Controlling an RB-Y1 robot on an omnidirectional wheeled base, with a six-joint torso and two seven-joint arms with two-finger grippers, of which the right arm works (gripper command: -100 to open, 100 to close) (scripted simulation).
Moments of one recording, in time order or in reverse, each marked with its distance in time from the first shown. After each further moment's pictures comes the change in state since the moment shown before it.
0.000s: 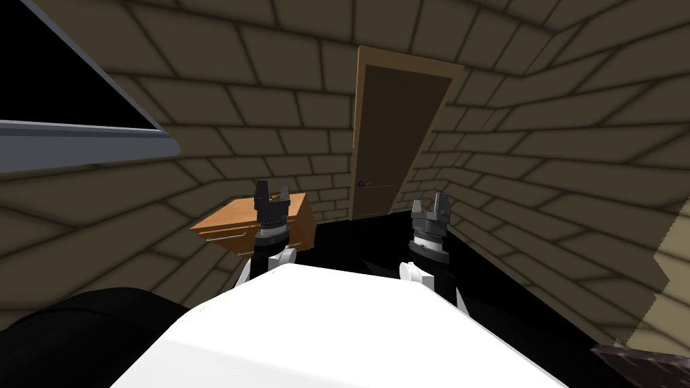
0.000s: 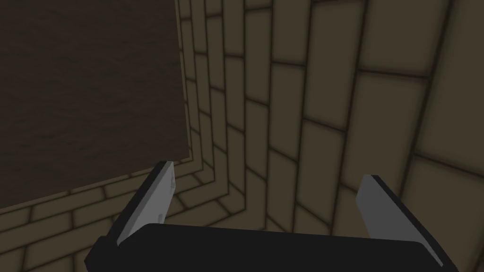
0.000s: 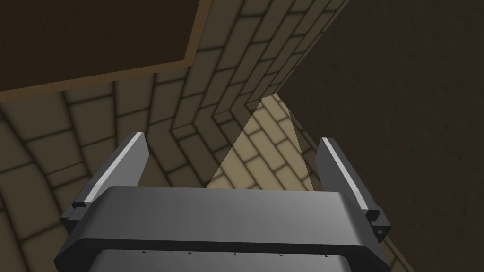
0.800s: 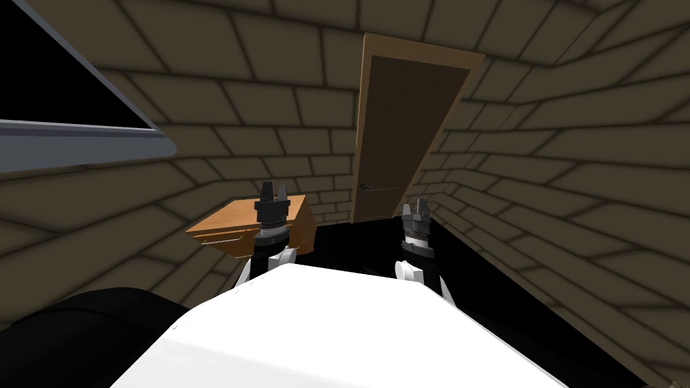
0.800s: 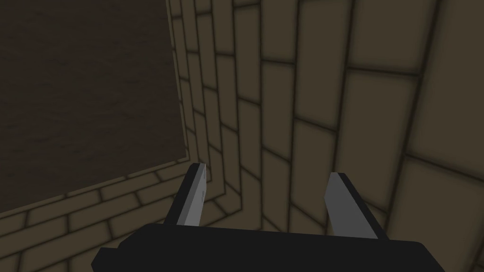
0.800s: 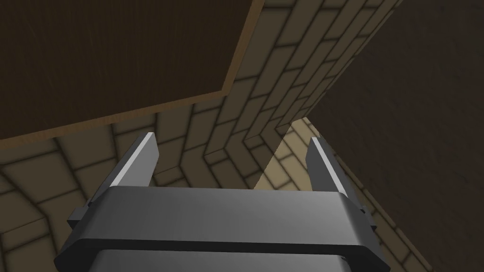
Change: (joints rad) arm -0.053 -0.047 0.011 0.151 -0.010 -0.022 -0.023
